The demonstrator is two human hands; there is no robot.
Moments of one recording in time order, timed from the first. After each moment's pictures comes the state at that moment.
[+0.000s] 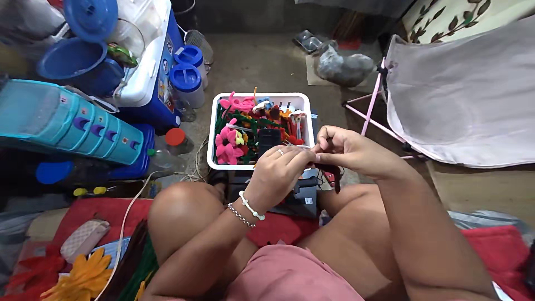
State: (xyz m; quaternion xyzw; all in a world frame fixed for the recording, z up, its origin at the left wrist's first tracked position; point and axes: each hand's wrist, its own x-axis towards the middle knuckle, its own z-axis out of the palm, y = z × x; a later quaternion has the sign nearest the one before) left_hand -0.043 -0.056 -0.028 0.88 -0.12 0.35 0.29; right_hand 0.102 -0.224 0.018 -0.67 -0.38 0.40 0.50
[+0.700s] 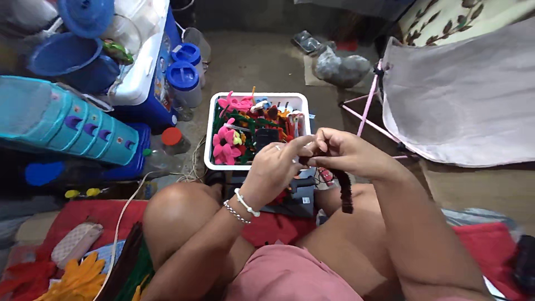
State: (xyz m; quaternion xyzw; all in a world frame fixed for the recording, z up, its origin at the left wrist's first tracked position) left_hand -0.039 -0.049 -0.027 0.88 -0.10 0.30 0.35; right_hand 0.102 -0.223 0.014 -0.68 -0.42 0.36 0.48
